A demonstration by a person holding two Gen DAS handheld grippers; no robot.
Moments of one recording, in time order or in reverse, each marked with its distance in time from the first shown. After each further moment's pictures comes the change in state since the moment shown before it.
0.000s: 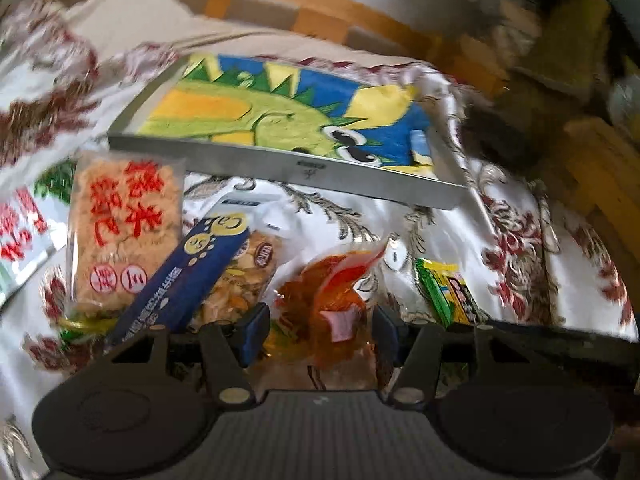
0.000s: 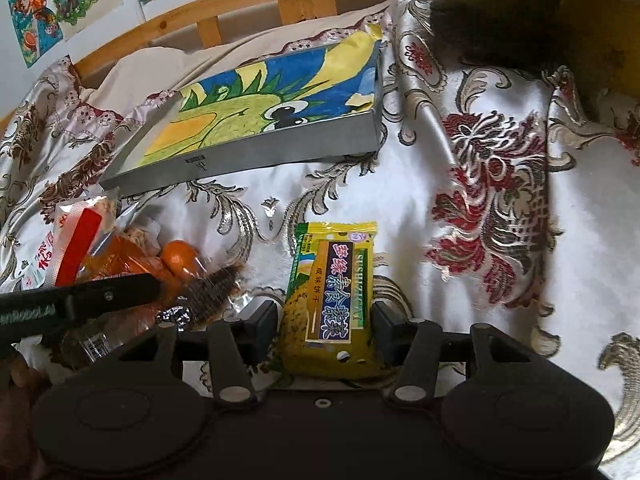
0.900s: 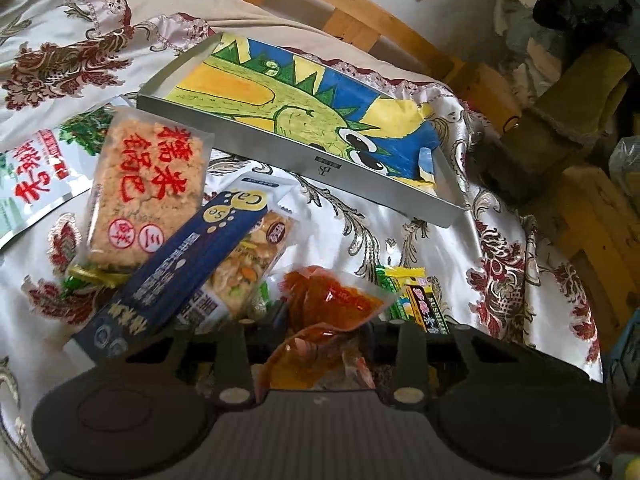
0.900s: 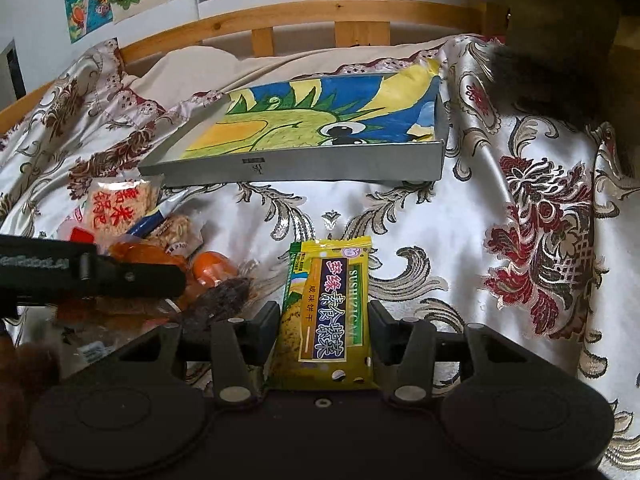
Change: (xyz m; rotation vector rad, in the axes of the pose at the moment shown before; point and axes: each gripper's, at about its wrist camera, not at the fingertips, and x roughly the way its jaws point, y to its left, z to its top) left arm -0.018 0.016 -0.009 -0.139 0.000 -0.053; right arm -0.001 0.037 -0.010 -0.136 -0.086 0.030
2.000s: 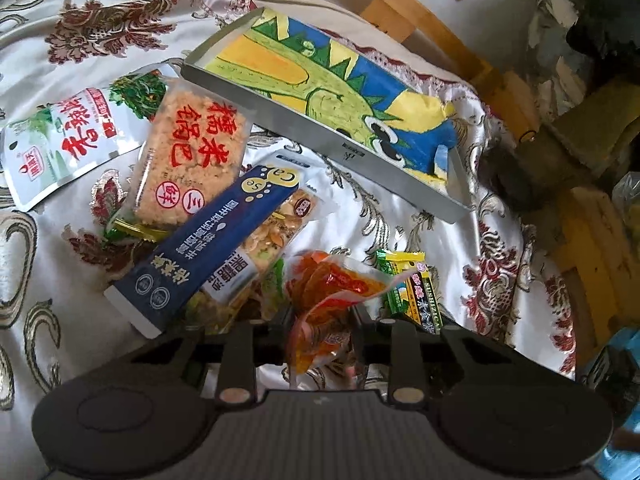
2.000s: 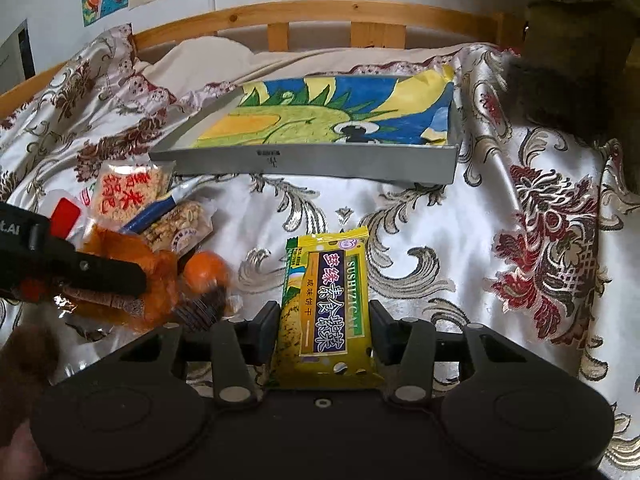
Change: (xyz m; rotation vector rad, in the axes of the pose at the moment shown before) left arm -0.025 0.014 0.004 -0.145 0.083 0.000; right arm -0.003 0.008 -0.002 -0.058 -0.008 -0.004
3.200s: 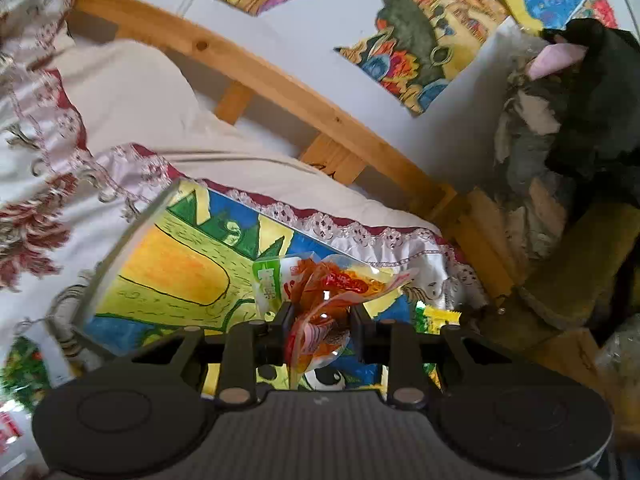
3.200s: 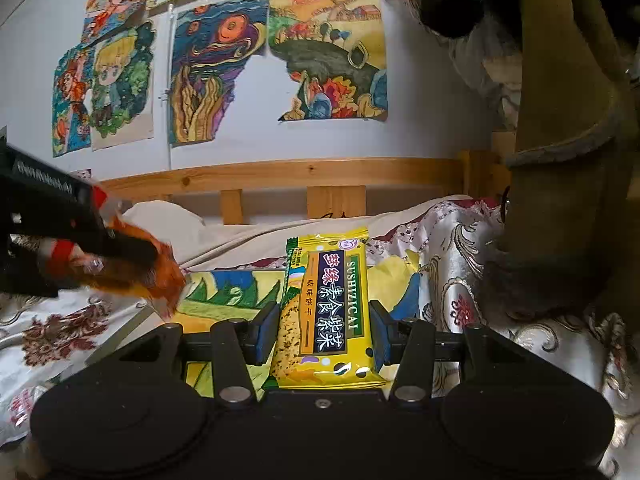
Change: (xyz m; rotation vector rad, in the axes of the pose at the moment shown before) left arm 0.037 -0.060 0.159 0.063 -0.305 -0.073; right arm 0.040 -0.048 0.122 0.071 -0.431 -0.054
